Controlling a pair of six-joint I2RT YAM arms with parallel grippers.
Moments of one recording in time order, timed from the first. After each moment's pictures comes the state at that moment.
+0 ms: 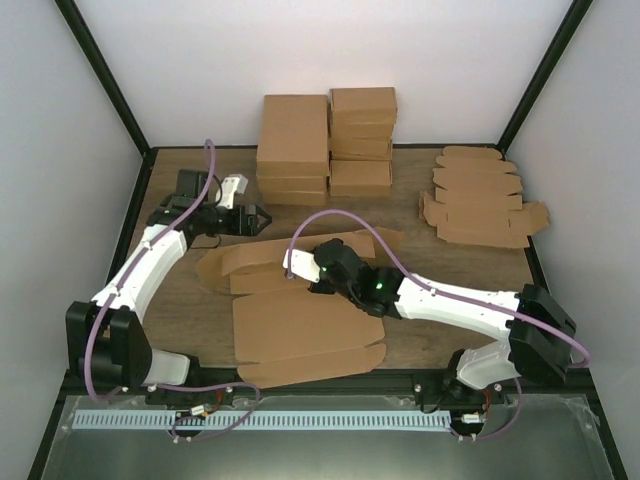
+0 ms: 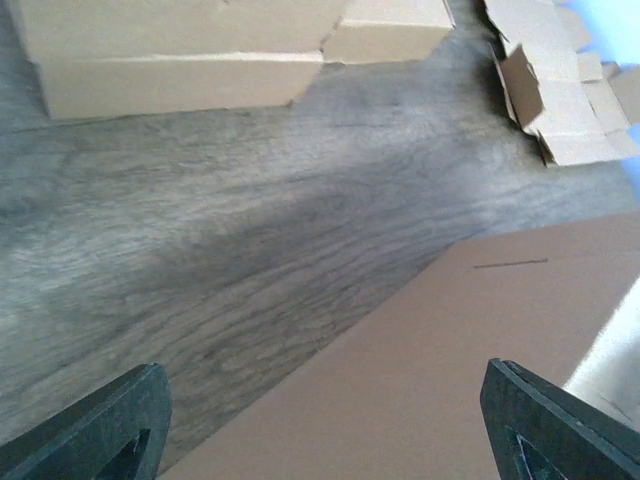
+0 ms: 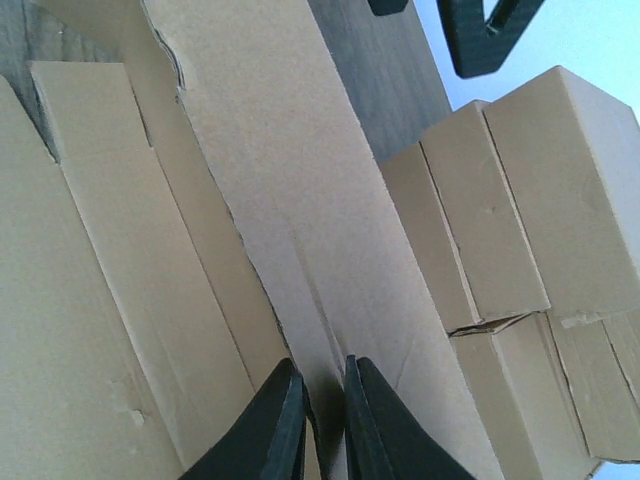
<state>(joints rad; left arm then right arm) -0.17 1.38 1.10 -0.56 0.54 -0.14 1.08 1.39 0.93 -0.11 0.32 -0.61</state>
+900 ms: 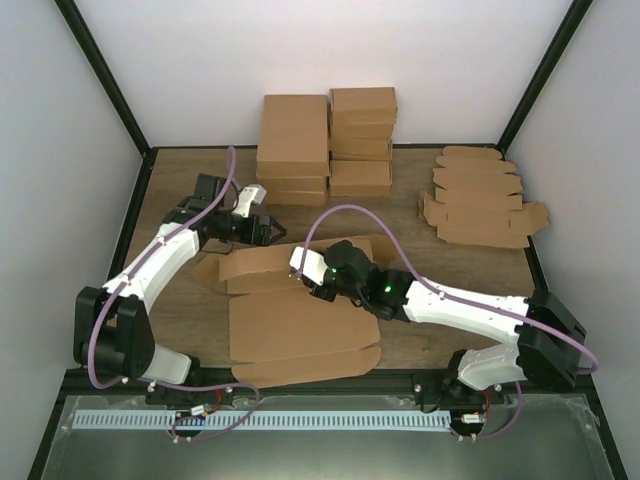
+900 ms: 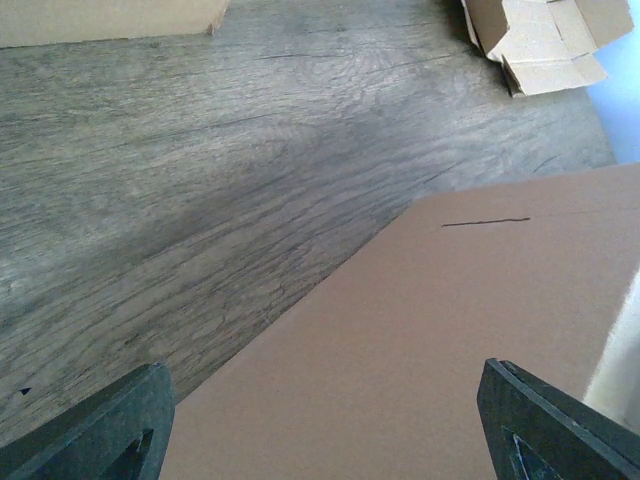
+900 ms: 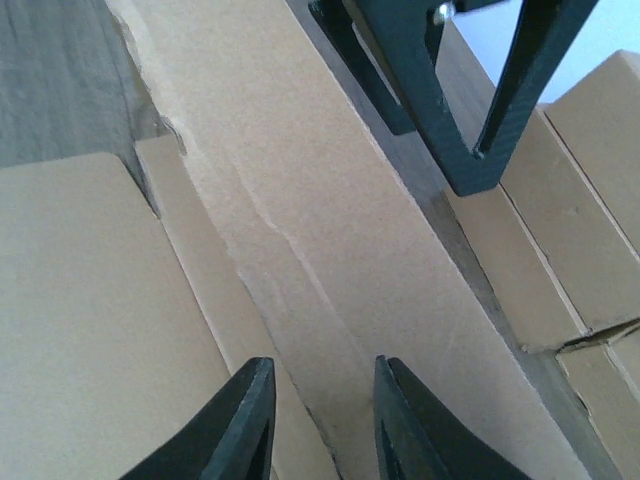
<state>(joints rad) -0.25 1.44 1.08 -0.56 0.61 -0.10 1.05 1.34 0.87 -0.06 0.16 -0.43</state>
